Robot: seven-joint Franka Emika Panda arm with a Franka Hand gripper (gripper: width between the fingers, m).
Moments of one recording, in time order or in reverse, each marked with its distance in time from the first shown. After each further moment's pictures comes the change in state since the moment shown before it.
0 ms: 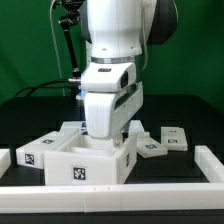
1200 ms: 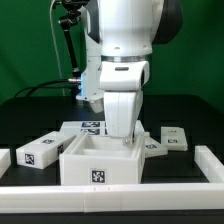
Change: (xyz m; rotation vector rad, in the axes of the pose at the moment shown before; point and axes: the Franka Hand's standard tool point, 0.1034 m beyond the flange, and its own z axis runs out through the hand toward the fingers) arm 0.014 -0.004 -0.001 -0.002 -0.018 -0.177
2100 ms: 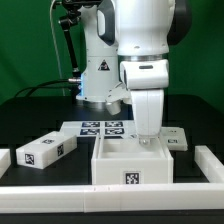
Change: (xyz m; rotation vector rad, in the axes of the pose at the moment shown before) arm 0.028 -0.002 0.001 -0.032 0.015 -0.160
